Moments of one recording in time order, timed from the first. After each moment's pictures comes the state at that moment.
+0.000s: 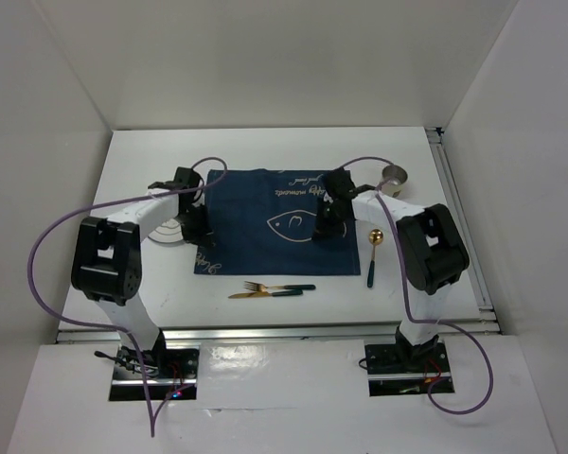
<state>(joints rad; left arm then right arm) -0.15 1.77 1.15 -0.72 0.15 -0.43 0.41 1.84 1.14 -0.42 -0.18 0.56</state>
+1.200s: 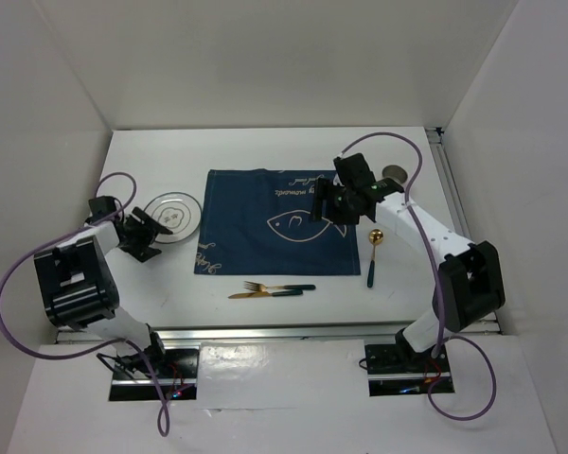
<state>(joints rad) 0.40 1.58 0.83 -0.34 0.35 -0.64 0.44 1.54 1.22 -0.60 -0.09 0.48</state>
